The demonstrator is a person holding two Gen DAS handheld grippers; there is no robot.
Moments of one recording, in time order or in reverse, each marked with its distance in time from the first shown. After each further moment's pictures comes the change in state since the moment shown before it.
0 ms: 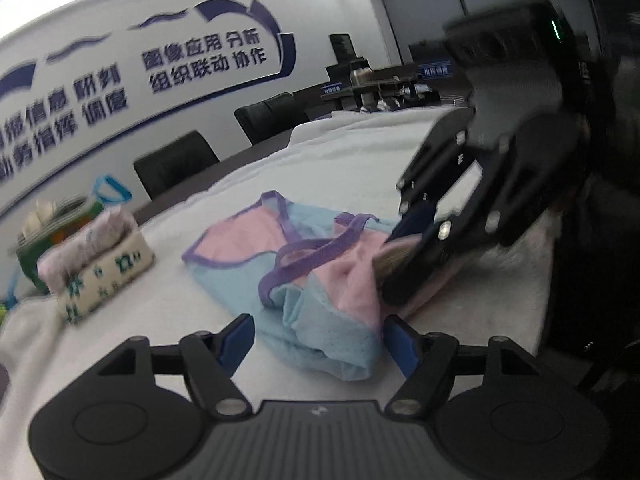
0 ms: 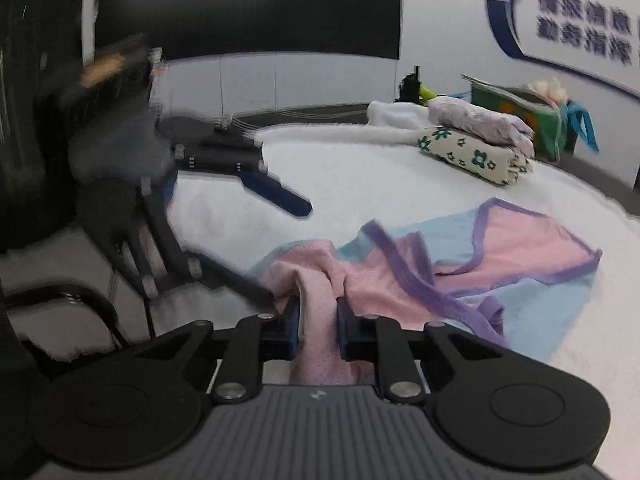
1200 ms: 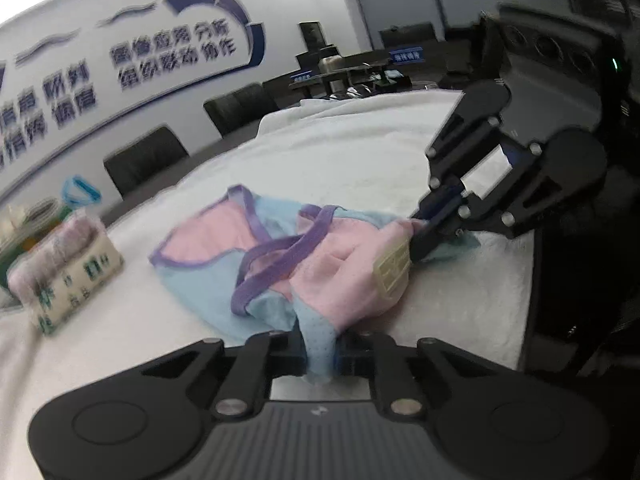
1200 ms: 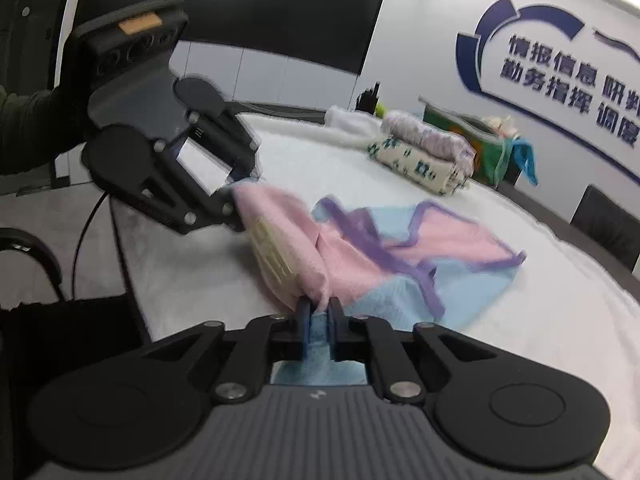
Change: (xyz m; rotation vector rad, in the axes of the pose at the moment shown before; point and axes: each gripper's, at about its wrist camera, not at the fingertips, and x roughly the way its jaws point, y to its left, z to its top) left arm 0.005 0.006 -0.001 -0.038 0.028 -0.137; right arm -0.030 0.039 -0.038 -0.181 -0.005 -0.259
